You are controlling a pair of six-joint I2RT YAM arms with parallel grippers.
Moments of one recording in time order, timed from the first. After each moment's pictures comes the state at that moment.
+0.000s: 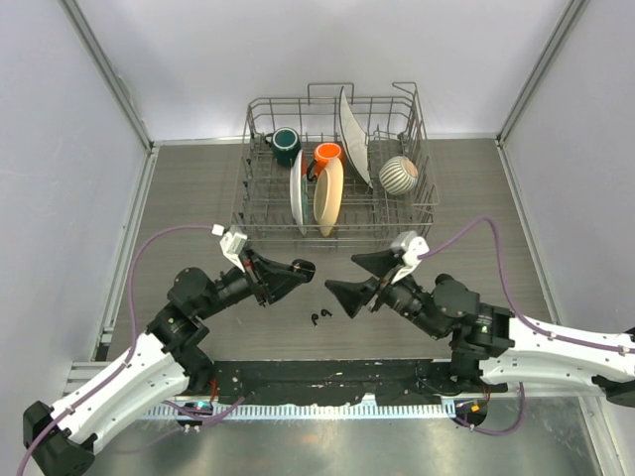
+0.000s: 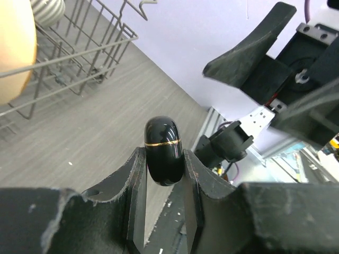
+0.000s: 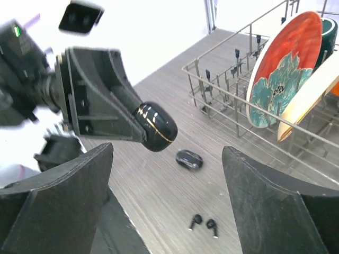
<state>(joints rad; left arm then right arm) -0.71 0.59 0.43 0.23 0.38 -0.65 1.31 0.73 0.65 0.13 0.40 0.19</state>
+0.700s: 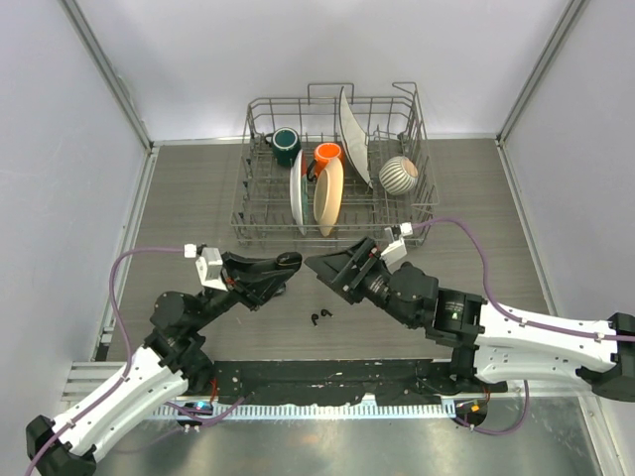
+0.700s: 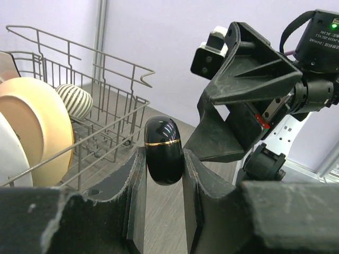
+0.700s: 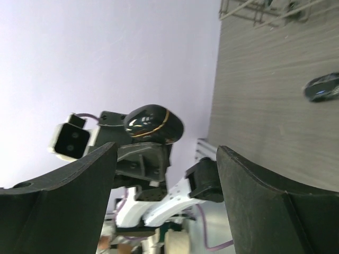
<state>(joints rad) -0.71 0.43 0.29 0.51 0.31 -0.39 1.27 0.91 0.76 0.02 0.47 1.34</state>
